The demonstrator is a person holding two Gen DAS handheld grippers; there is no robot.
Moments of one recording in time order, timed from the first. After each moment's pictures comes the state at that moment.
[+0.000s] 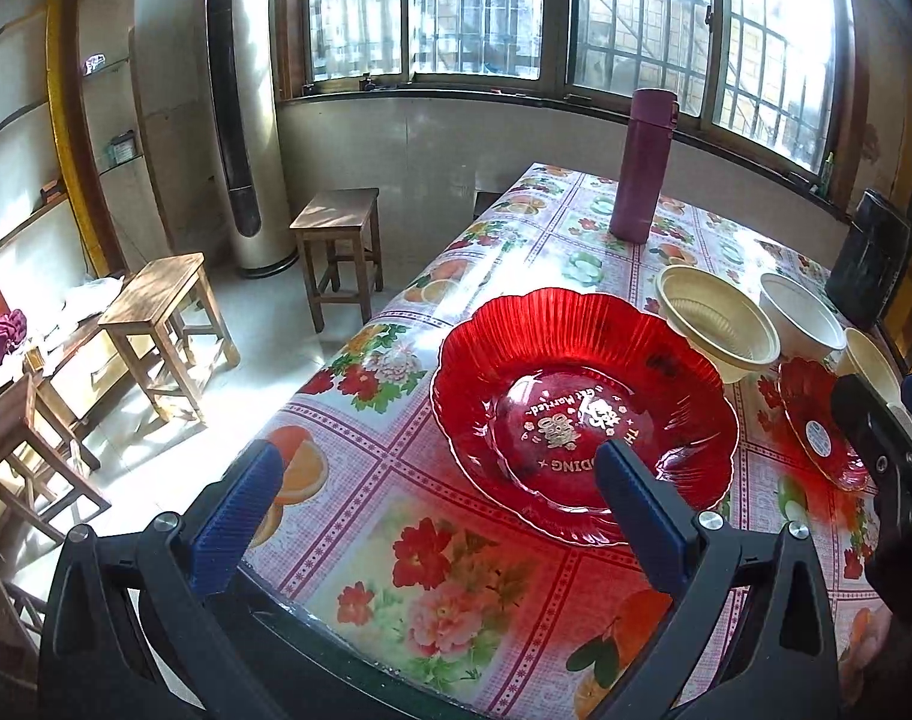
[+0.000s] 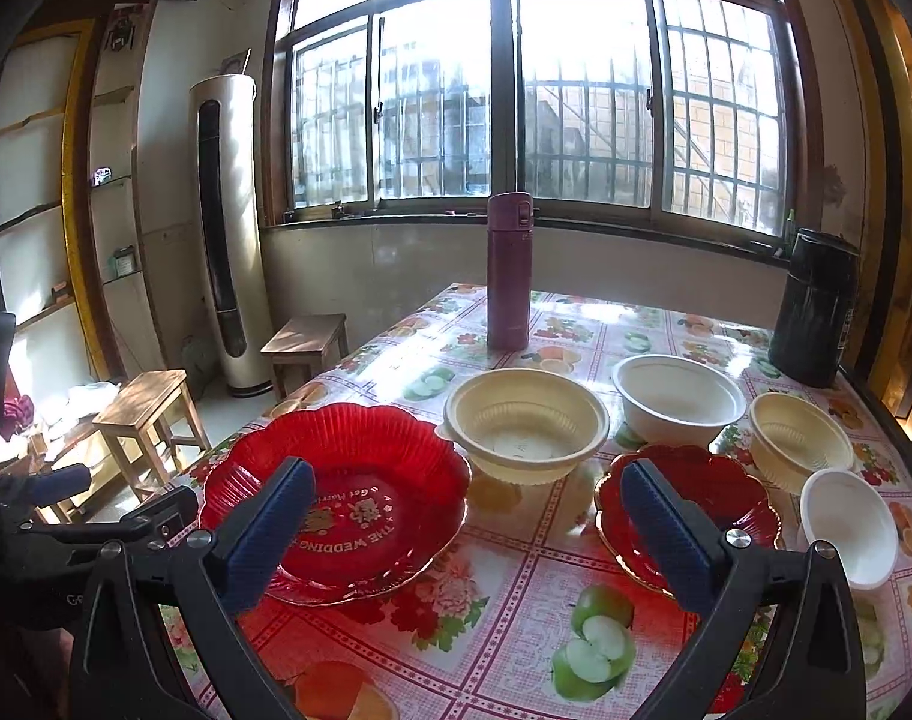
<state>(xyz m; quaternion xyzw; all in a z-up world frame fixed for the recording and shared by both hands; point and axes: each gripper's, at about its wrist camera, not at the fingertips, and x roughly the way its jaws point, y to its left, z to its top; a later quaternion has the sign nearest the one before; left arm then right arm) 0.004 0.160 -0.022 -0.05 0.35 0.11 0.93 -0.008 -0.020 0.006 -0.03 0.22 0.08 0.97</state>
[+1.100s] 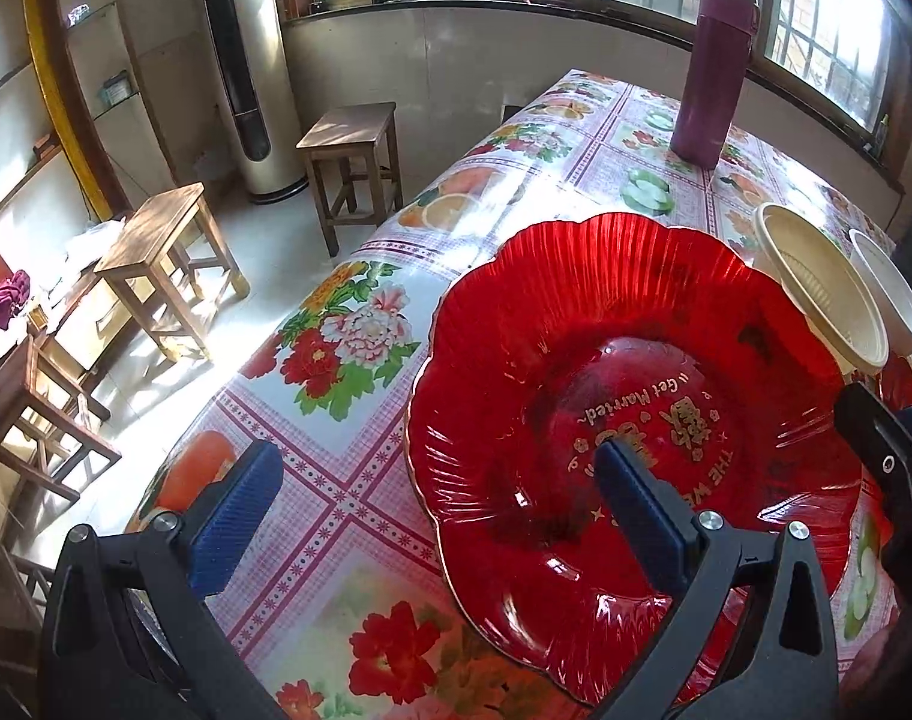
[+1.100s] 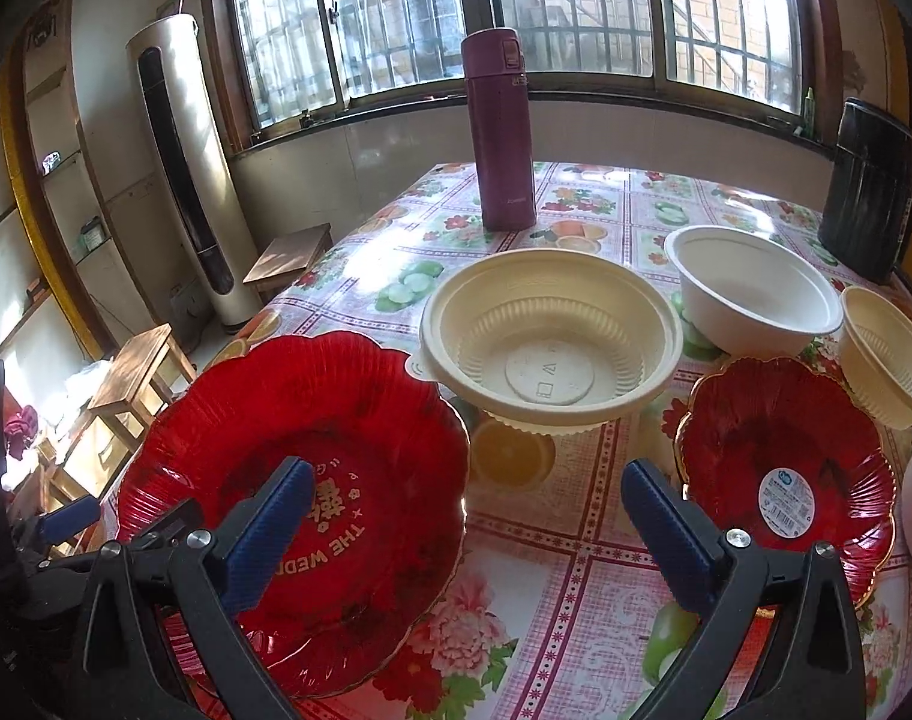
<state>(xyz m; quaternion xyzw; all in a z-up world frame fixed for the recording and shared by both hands) 0.080 0.170 -0.075 -0.06 0.45 0.14 0.88 0.103 -0.017 -0.061 0.02 0.37 0.07 0.93</state>
